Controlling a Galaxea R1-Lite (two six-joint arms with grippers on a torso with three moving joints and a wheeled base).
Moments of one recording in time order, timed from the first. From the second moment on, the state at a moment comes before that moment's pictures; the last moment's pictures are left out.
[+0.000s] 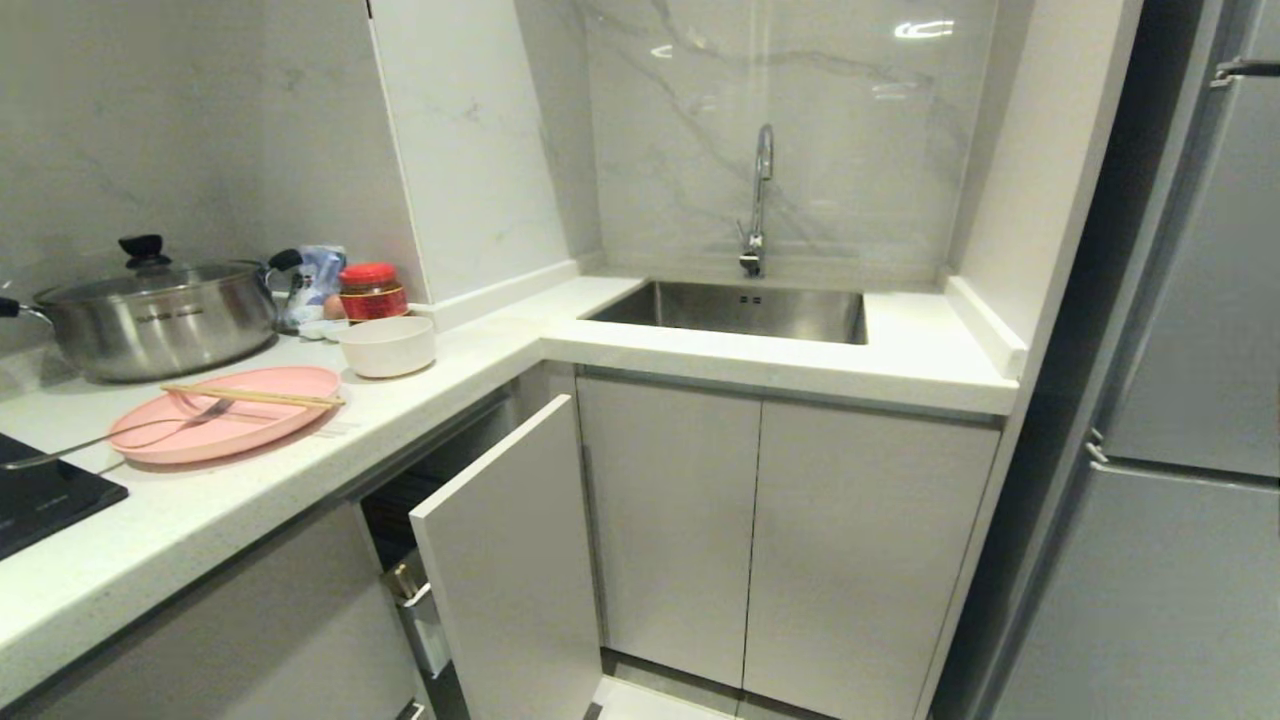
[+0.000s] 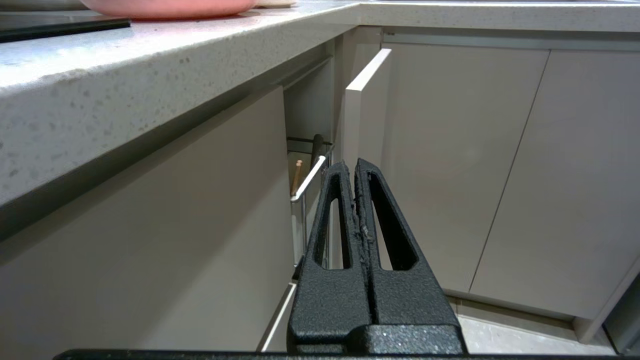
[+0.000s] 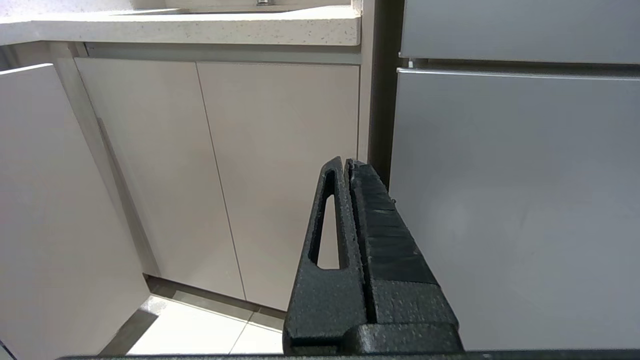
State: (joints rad) left arm 0.01 0.00 0.00 -0.02 -0.01 0.04; right arm 0.00 0.00 0.00 -0.08 0.00 0.02
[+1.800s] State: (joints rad) left arm -0.04 0.52 -0.99 0.25 -0.02 0.03; right arm 0.00 0.00 0.00 -0.08 0.00 0.02
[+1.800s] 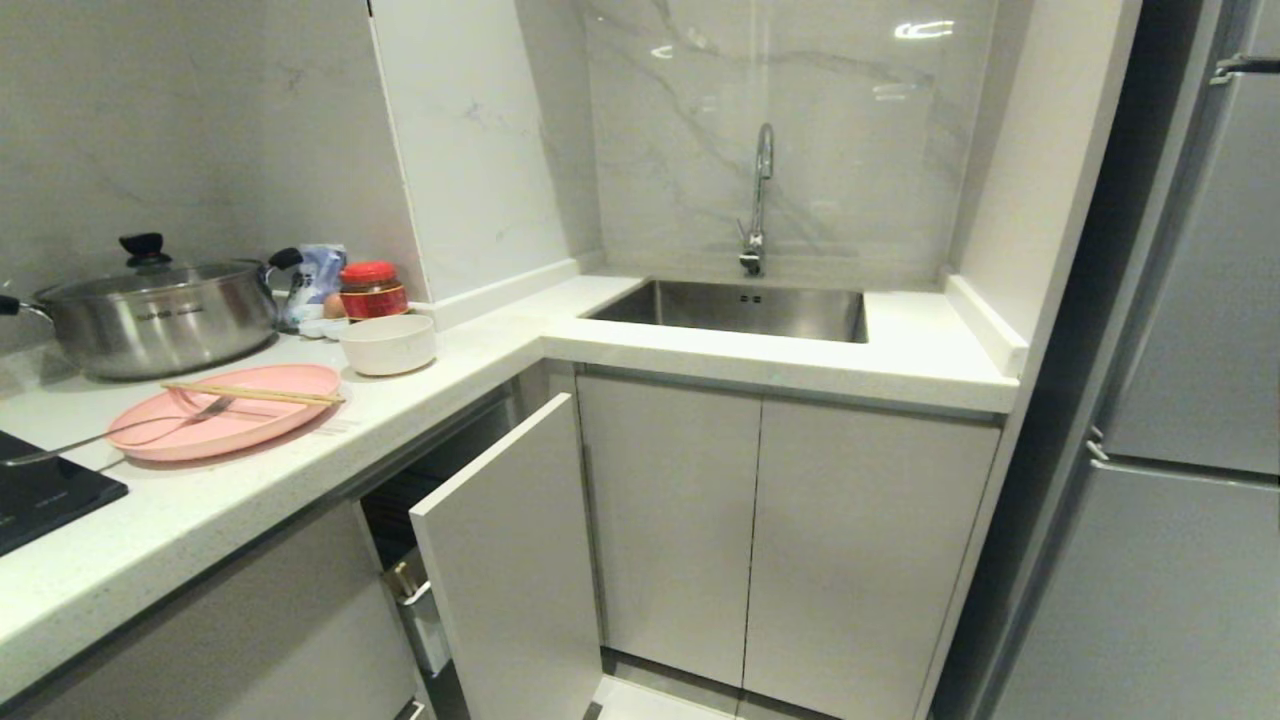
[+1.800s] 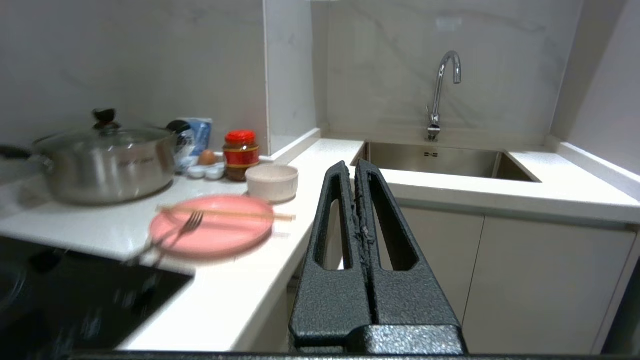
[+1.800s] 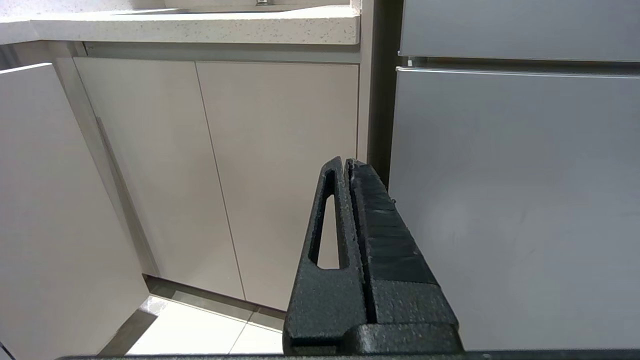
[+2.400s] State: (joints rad) left arm -0.26 1.19 -1.43 0.36 0.08 -0.30; right arm 0.00 0.00 0.00 -0.08 0.00 0.02
